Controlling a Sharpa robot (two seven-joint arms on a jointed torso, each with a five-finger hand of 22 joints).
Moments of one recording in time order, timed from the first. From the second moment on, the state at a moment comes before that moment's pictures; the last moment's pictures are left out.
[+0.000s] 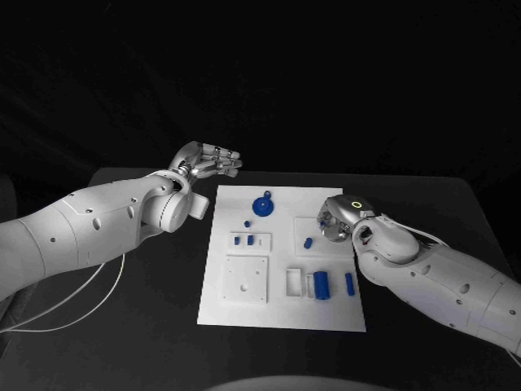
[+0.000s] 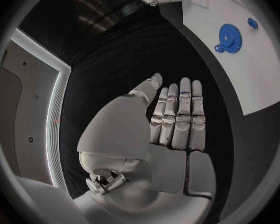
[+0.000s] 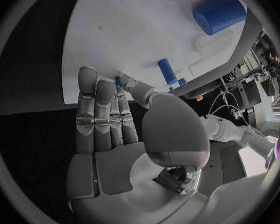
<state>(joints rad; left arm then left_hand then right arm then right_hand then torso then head) 1.21 -0.67 -0.07 1.15 -0.28 -0.35 0.33 1.38 -0.03 0.25 -0.13 0.13 1.07 0.14 0.07 0.07 1.16 0.12 0.06 0.06 1.22 0.09 0.07 0.12 0.06 1.00 0.07 0.07 0.58 0.86 -0.59 0.24 1.21 -1.96 -0.32 -0.30 1.25 -0.12 0.68 -0.21 0.06 1.25 0.08 0.06 0.09 1.33 0.03 0.06 0.06 1.43 -0.05 0.78 0.81 0.11 1.47 -0.07 0.33 1.11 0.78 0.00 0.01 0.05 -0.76</state>
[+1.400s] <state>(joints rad) 1.21 -0.66 -0.07 1.14 -0.28 -0.35 0.32 1.38 -0.03 0.25 -0.13 0.13 1.07 0.14 0.07 0.07 1.15 0.12 0.06 0.06 1.22 0.09 0.07 0.12 0.06 1.00 0.07 0.07 0.57 0.87 -0.67 0.26 1.40 -1.97 -0.41 -0.34 1.25 -0.11 0.72 -0.22 0.04 1.27 0.07 0.06 0.11 1.36 0.02 0.06 0.06 1.44 -0.06 0.75 0.84 0.11 1.46 -0.09 0.38 1.17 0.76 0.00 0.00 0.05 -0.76</state>
